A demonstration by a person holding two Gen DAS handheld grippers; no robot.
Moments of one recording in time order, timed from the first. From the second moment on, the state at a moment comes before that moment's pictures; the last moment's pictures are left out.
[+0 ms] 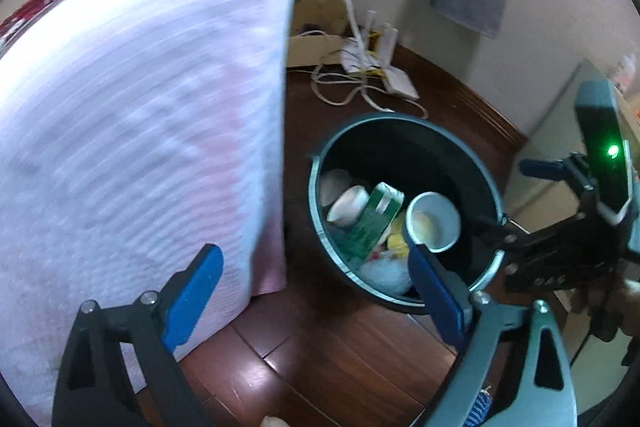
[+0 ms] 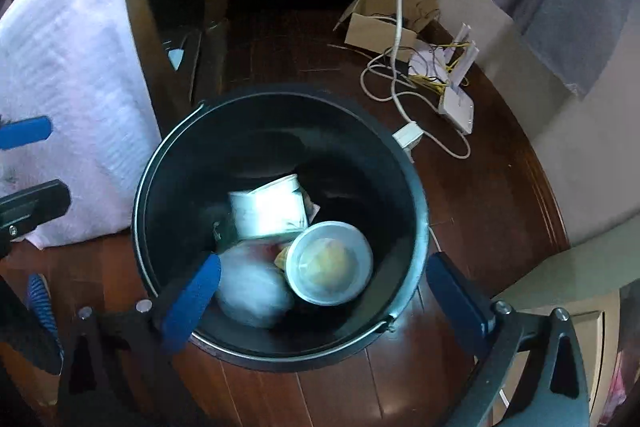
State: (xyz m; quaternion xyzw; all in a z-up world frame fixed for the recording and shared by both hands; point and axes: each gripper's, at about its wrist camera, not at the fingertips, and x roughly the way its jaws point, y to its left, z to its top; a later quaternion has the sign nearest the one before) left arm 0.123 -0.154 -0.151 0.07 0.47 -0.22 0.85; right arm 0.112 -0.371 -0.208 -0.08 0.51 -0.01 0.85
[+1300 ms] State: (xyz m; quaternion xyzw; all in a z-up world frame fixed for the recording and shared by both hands) left arm 0.046 -0.066 -0.018 0.06 0.38 -0.15 0.91; right arm 0.031 -0.282 -0.044 -0.05 0.40 -0.01 0.91
